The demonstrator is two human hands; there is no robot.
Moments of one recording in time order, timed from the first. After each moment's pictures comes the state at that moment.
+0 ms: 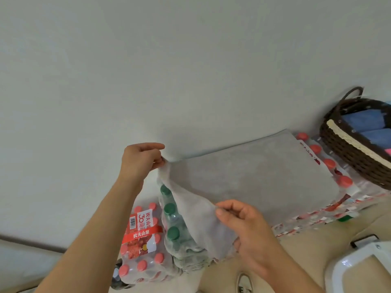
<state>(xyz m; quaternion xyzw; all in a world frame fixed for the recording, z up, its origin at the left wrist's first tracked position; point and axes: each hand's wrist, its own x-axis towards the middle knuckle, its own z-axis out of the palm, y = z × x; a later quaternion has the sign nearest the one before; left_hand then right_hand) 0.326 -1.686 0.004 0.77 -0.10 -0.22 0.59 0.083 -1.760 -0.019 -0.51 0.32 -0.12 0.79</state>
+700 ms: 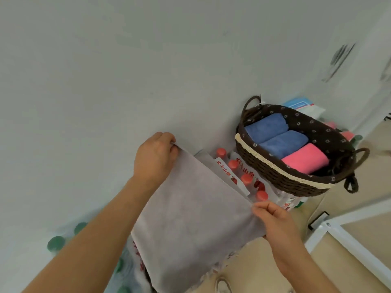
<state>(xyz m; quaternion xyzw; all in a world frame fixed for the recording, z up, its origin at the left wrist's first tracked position) 0.222 -1.974 -0.007 0.79 -0.55 0.12 0.25 -0.056 -1.983 -0.060 -0.46 0.57 -0.30 0.62</state>
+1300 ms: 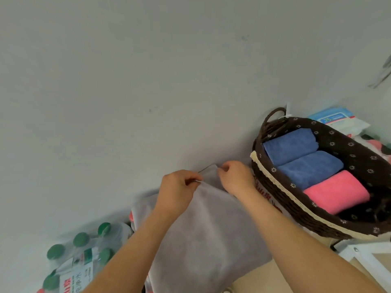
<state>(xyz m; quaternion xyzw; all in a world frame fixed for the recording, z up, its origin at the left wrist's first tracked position) 0.193 -1.999 -0.051 0.82 -0.42 -0.16 0.36 0.092 -2.139 -0.094 -0.80 0.49 -0.07 0.34</state>
